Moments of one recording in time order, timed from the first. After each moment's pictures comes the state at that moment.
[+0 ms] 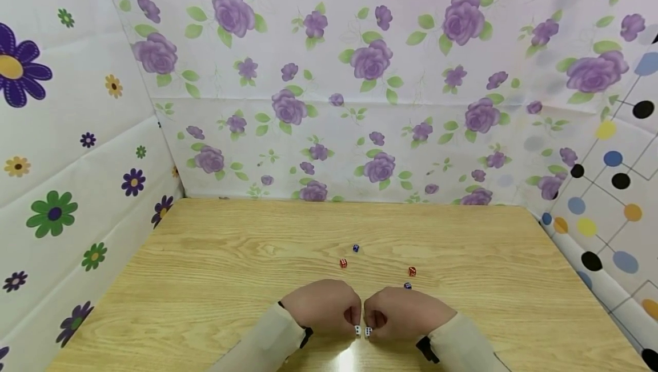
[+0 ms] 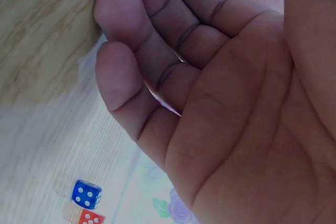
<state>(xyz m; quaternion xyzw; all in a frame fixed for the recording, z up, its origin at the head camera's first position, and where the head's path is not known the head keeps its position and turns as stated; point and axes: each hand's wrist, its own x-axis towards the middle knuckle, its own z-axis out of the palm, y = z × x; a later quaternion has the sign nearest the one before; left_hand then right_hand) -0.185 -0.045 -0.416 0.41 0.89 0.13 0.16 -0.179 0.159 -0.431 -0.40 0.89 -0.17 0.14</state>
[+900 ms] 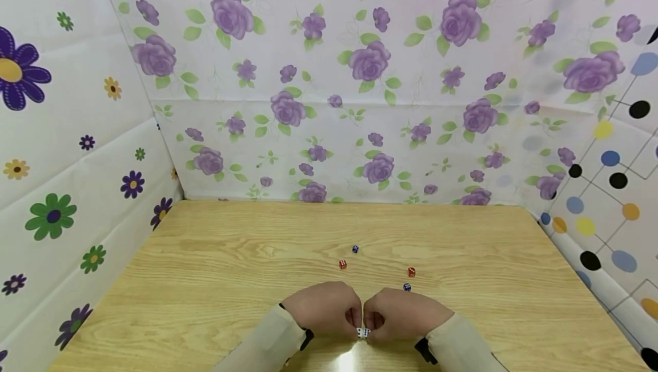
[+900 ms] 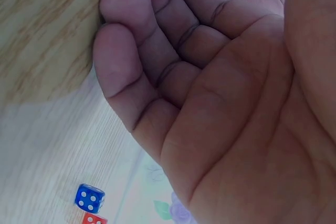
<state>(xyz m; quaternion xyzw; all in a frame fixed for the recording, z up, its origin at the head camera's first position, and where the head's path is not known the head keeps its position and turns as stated) -0.184 -0.041 -0.422 0.39 0.89 0.17 0.18 -0.179 0.157 -0.436 -0.38 0.88 -0.21 0.19</state>
